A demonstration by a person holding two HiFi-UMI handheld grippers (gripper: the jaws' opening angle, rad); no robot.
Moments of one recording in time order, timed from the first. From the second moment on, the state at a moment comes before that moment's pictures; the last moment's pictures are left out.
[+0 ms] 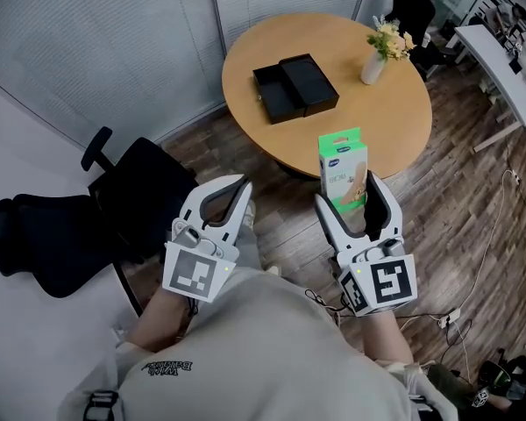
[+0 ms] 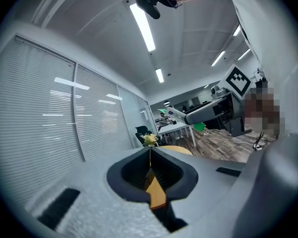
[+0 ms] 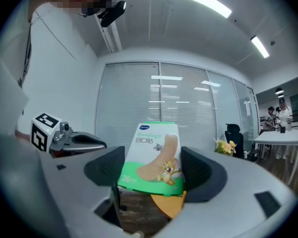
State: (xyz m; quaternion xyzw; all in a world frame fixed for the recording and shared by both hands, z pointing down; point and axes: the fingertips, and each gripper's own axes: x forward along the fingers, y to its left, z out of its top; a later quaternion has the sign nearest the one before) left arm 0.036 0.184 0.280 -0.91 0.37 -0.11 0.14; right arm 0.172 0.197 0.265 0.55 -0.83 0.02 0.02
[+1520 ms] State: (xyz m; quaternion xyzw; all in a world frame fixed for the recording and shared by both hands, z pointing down) left arm -0.033 -0.121 0.334 -0.93 0.33 -0.13 0.04; right arm 0.102 -0.098 0.305 0.58 -0.80 0.07 0.10
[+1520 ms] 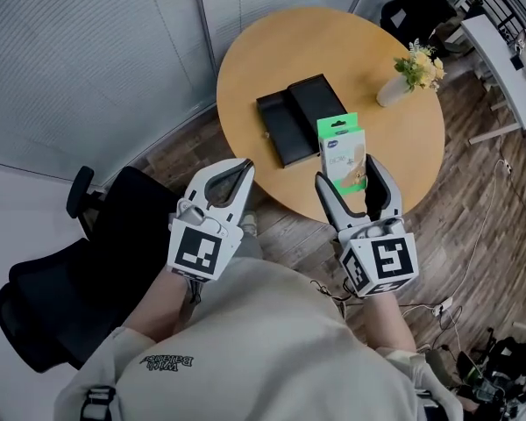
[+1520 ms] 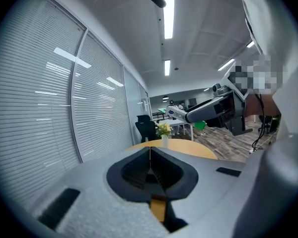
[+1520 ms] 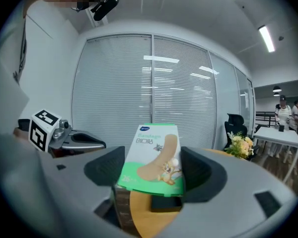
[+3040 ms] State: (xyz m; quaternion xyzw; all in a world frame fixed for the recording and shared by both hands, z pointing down) left arm -0.028 -0.221 0.388 -0.93 0.35 -0.15 -0.02; right arm 0.103 -0.221 0.401 0.54 -0.80 0.14 0.21
